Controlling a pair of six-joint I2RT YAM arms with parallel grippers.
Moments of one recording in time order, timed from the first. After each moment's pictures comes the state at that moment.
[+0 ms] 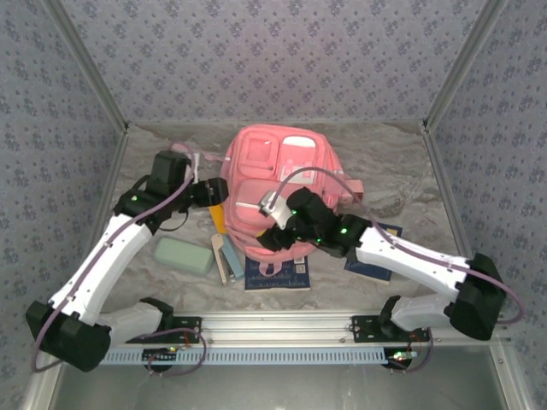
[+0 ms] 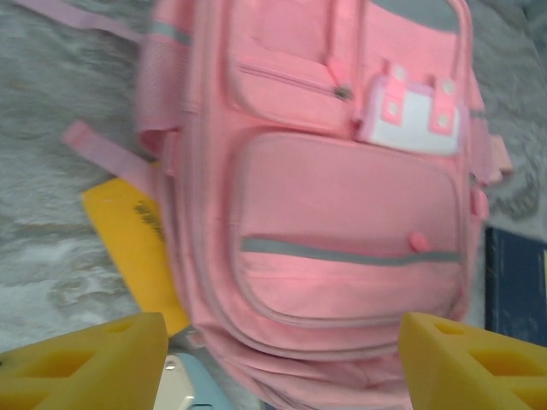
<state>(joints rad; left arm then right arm) -0.45 1.15 1.16 -0.75 0.12 -0.44 0.93 1.23 0.98 -0.32 -0.08 -0.03</state>
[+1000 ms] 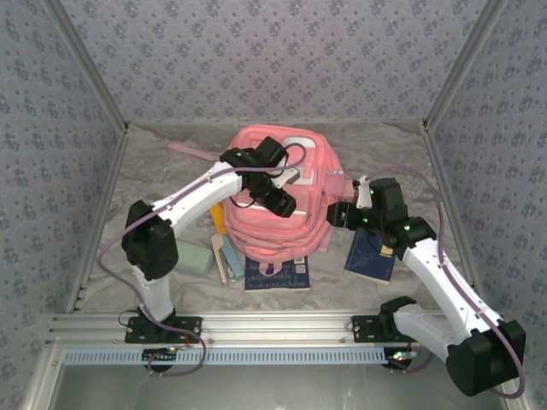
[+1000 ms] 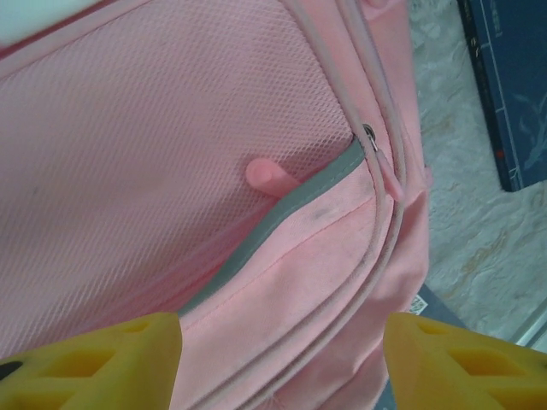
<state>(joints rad) -0.75 1.88 1.72 -1.03 0.23 -0.04 0.32 0.96 0.79 -0.56 -0.30 0.41</state>
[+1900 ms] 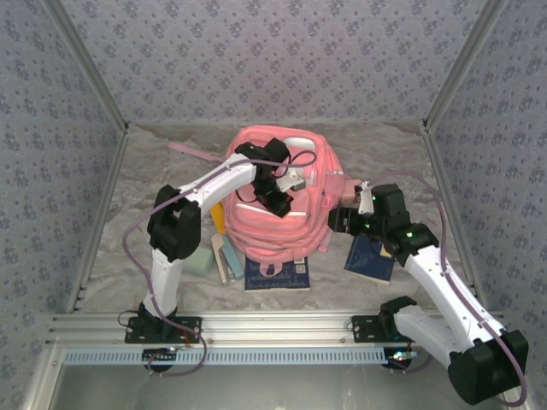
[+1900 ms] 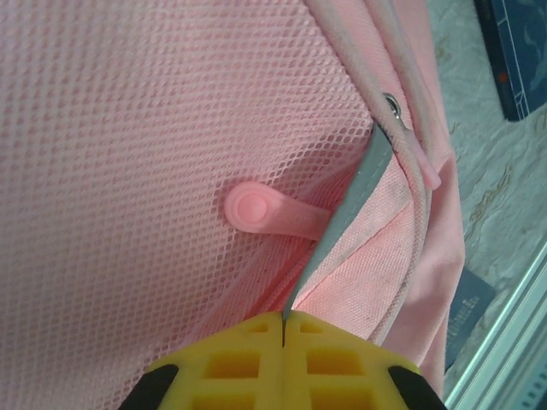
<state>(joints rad) -0.70 2.10 1.86 -1.16 0.42 0.19 0.32 0.91 0.74 -0.58 -0.29 0.41</state>
